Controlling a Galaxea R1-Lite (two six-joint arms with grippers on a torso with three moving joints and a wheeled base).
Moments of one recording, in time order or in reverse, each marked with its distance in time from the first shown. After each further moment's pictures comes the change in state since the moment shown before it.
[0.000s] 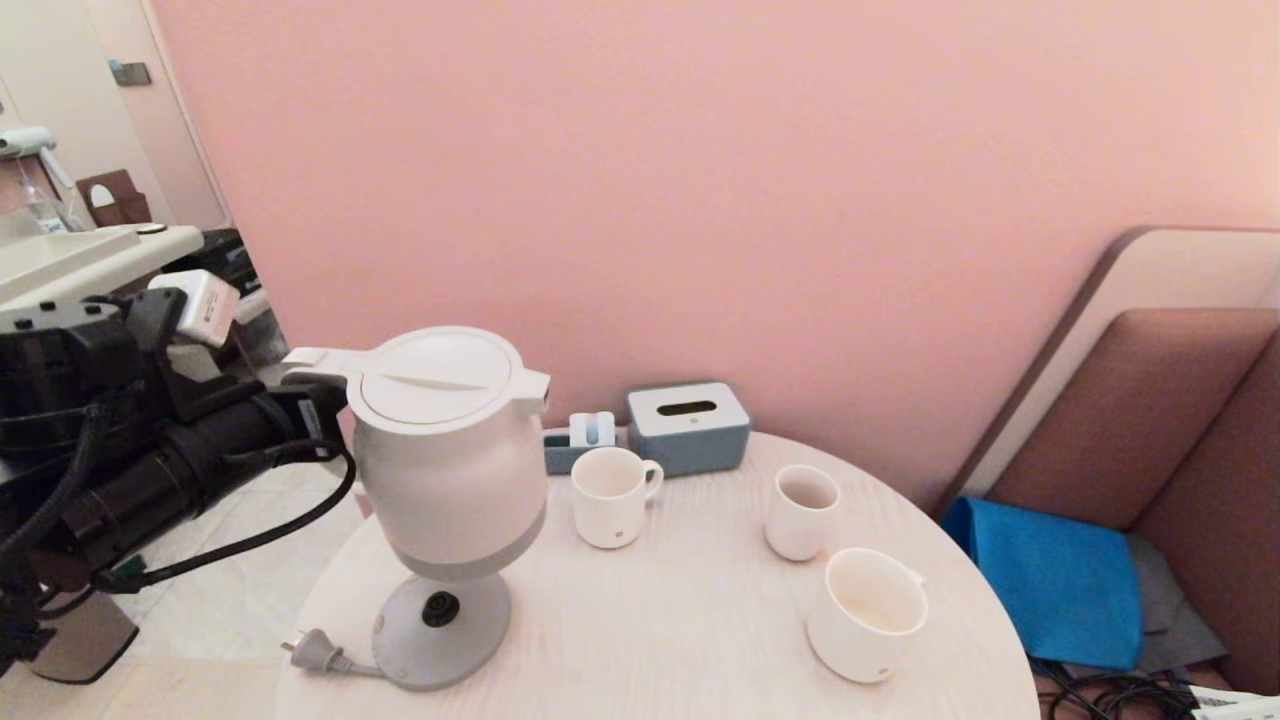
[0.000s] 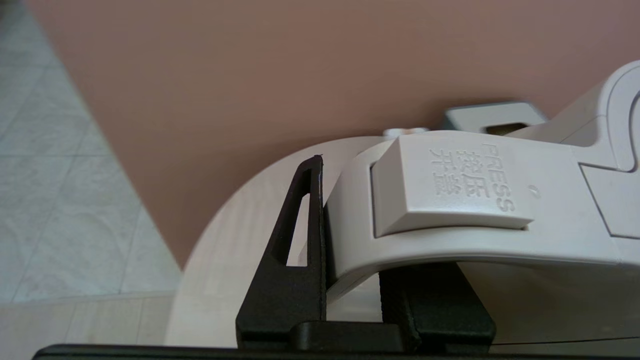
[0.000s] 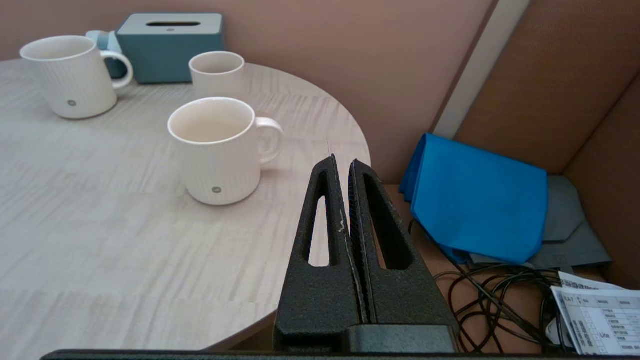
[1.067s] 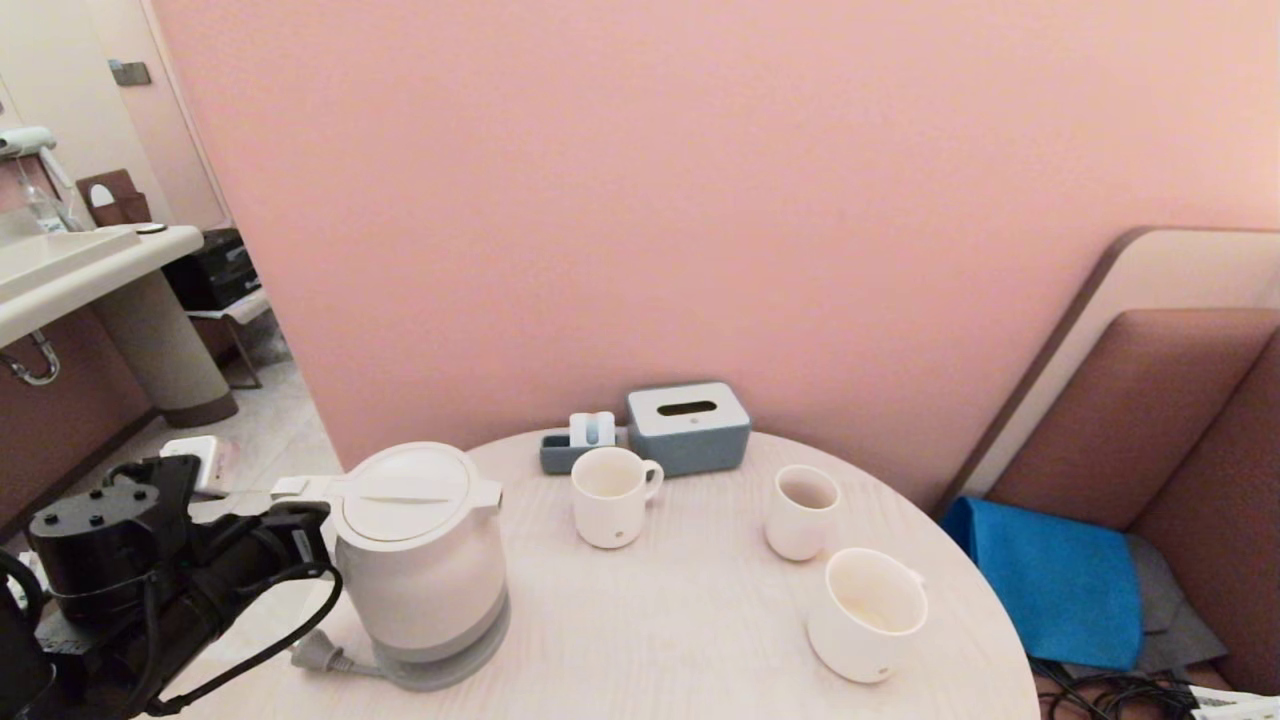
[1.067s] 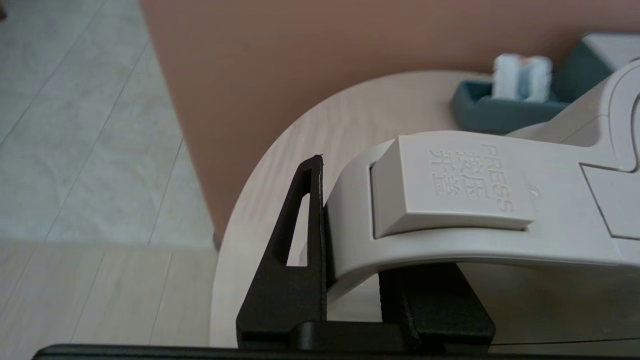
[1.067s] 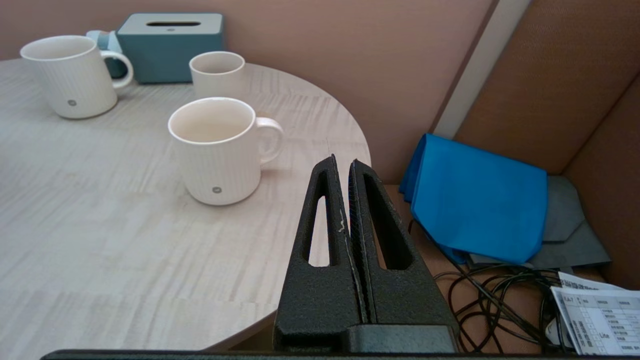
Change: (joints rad) left arm 0.174 0.408 0.462 -0.812 -0.054 0.003; right arm 0.000 0.000 0.000 0.000 0.000 -0.001
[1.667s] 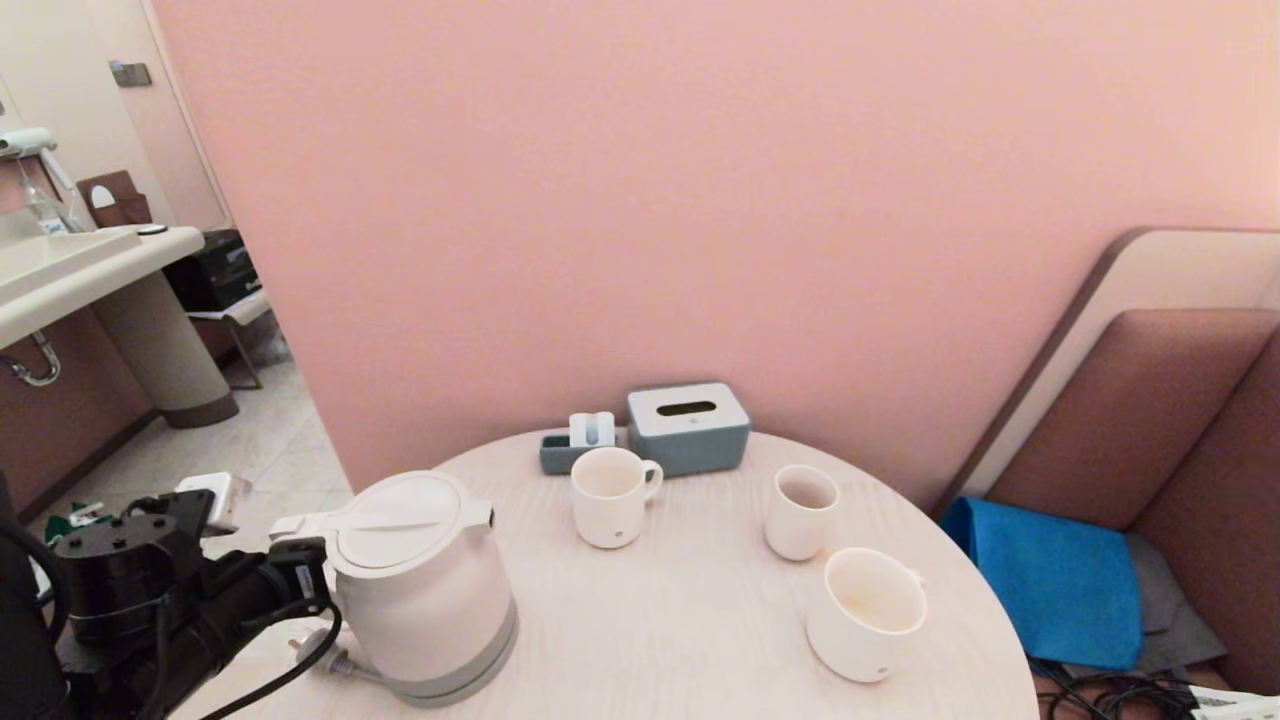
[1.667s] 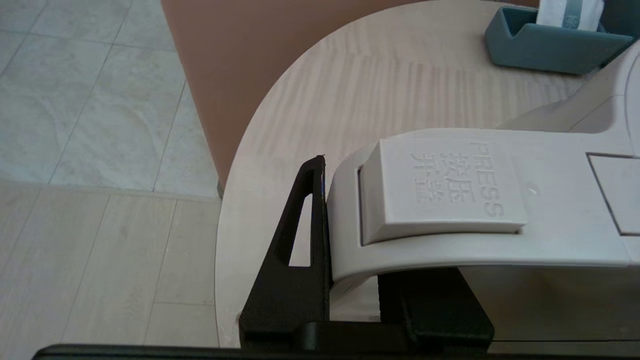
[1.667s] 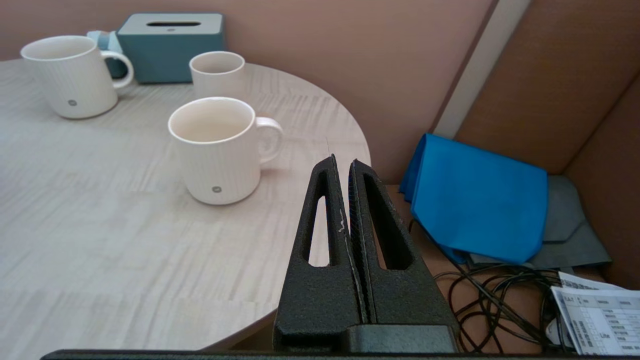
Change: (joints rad) left arm 0.023 0.084 0.056 0.003 -0.007 0.000; right arm 0.000 0.000 0.000 0.000 0.000 0.000
